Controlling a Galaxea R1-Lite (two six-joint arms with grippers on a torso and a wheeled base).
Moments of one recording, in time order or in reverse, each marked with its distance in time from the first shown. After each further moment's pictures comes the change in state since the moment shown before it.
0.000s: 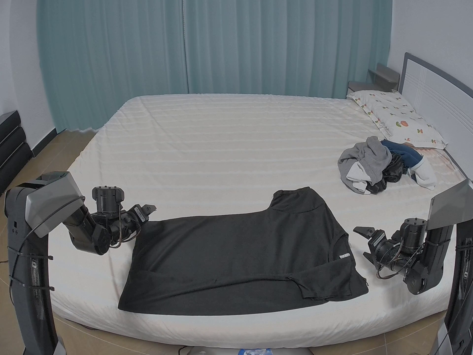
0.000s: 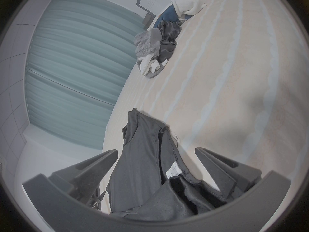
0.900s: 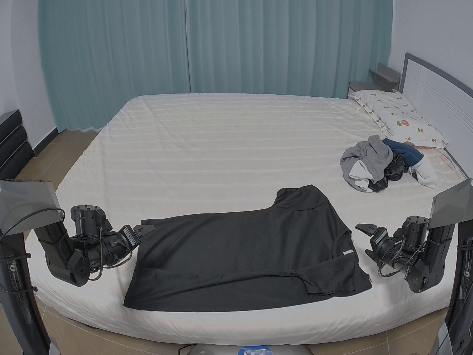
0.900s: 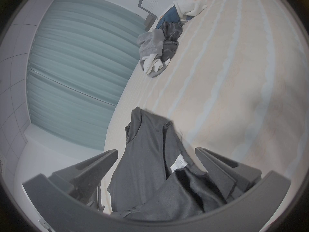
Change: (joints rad) left arm -0.011 -0.206 0.490 -0.277 -0.170 -0.052; right arm -0.015 -0.012 -0.006 0.000 0.001 0.000
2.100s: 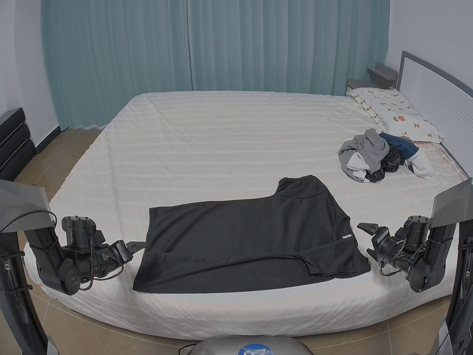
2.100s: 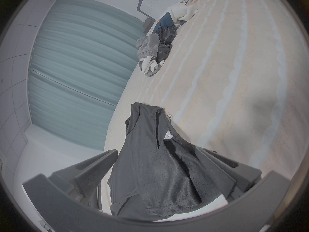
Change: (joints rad) left arm 0.050 -0.029 0.131 -0.009 -0.018 0.159; right arm -0.011 -0.003 0.000 0.000 0.000 0.000
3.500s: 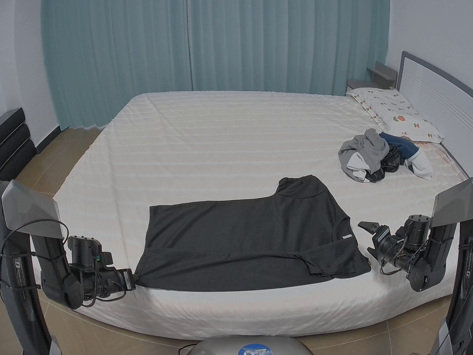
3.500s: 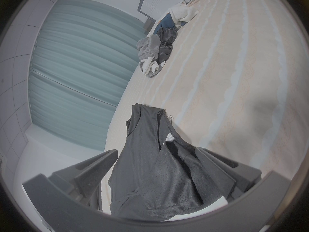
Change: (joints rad) left arm -0.009 0.095 0.107 -0.053 0.001 0.276; right arm -0.004 -0.005 -0.004 0.000 0.000 0.000
